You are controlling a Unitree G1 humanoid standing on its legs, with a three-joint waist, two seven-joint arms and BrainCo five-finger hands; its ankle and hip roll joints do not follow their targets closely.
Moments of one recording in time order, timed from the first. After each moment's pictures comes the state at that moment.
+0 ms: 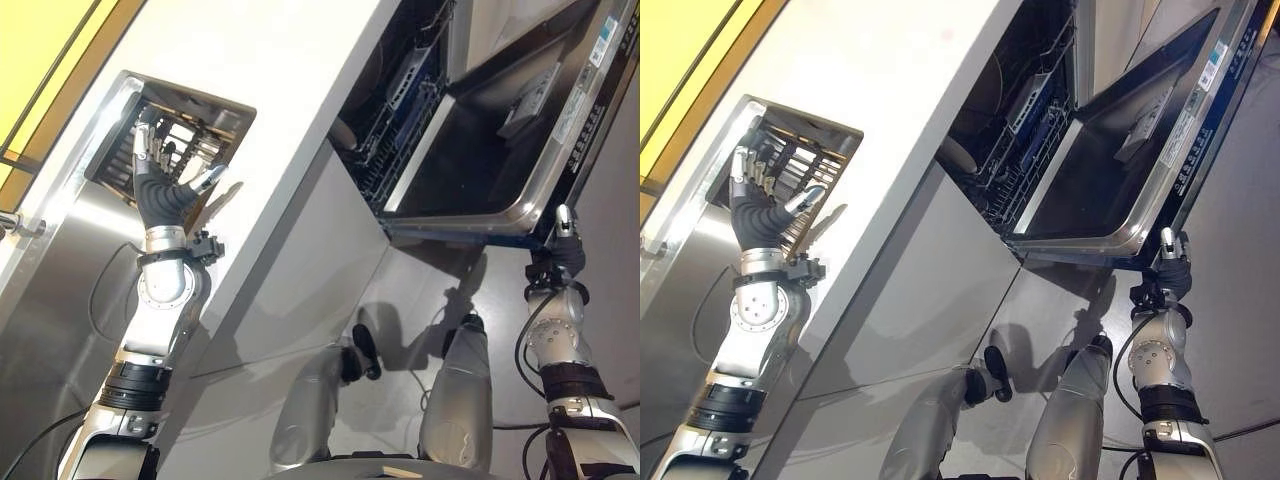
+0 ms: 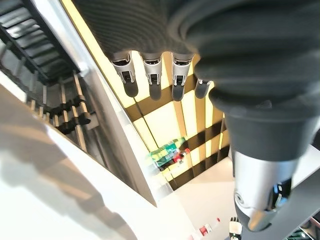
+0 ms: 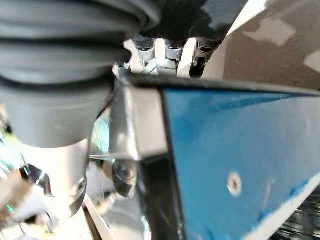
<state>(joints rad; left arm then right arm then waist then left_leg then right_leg) -0.26 0.48 -0.06 -0.03 -0.26 -0.26 0.43 -0.27 -0.48 -0.13 0.43 1.07 -0.20 -0.11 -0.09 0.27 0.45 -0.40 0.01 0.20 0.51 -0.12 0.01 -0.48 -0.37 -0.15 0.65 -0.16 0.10</state>
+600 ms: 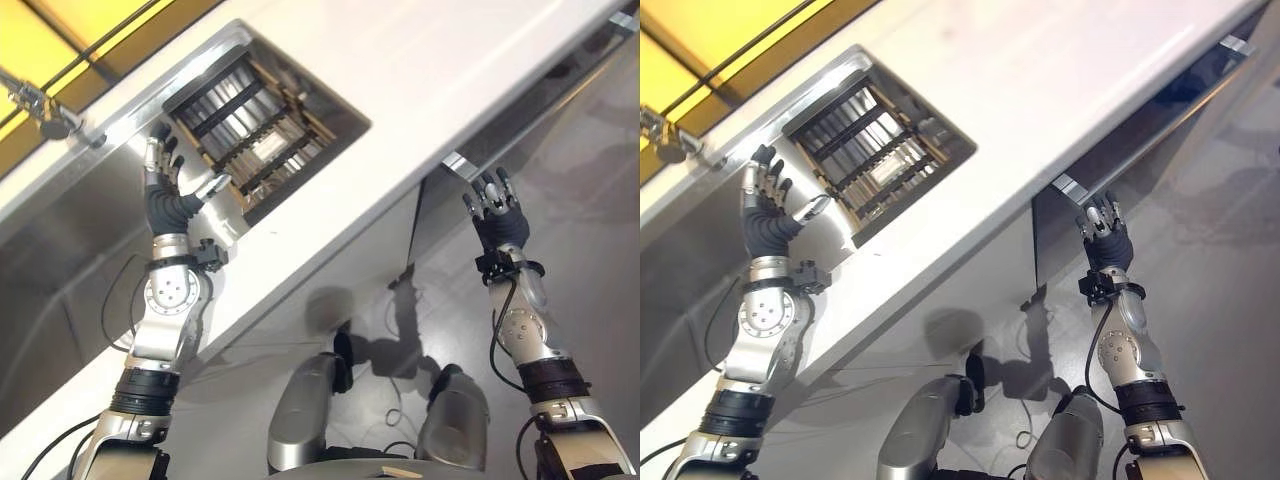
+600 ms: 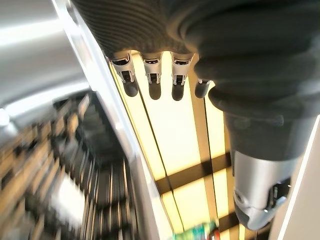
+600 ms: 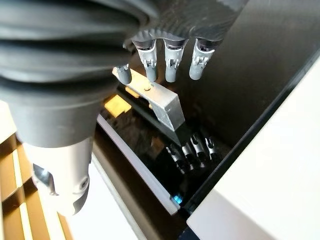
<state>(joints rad) -0.25 0.49 0.01 -0.03 -0.26 -0.25 0.37 -0.26 -0.41 -0.01 0.21 0.97 -0.15 -0.05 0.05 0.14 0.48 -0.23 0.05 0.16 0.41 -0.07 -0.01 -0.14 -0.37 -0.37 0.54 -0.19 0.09</state>
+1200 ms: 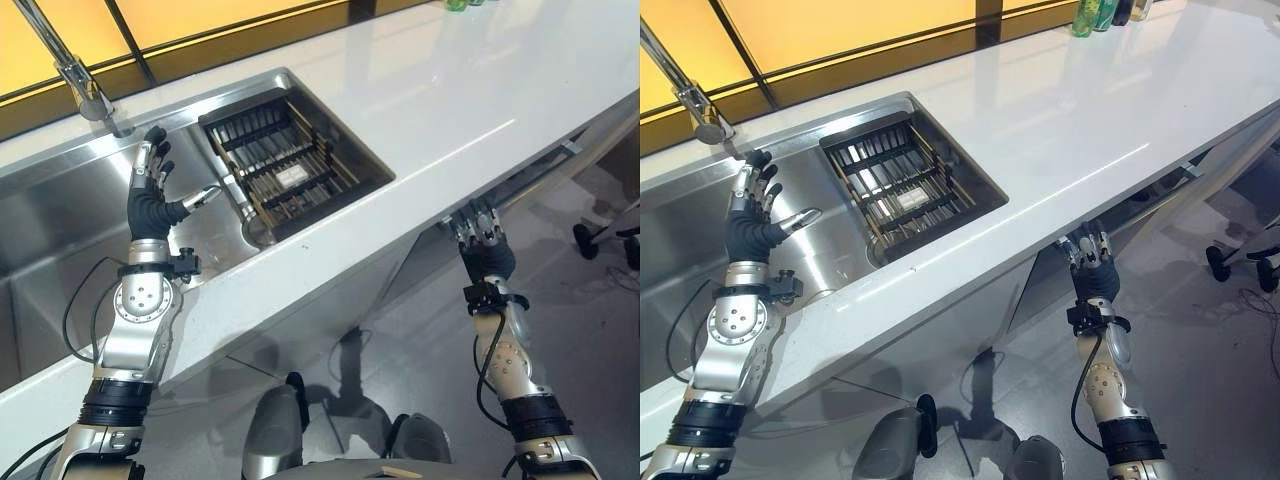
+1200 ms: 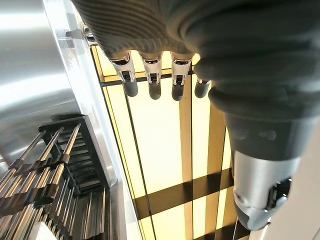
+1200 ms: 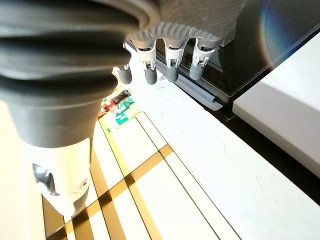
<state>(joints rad) -0.19 0.54 0.03 -0.03 -0.26 -0.23 0.25 -0.13 -0.28 0.01 0.11 0.95 -0.20 -0.02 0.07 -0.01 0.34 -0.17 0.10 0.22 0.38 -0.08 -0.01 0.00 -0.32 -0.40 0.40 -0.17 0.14</state>
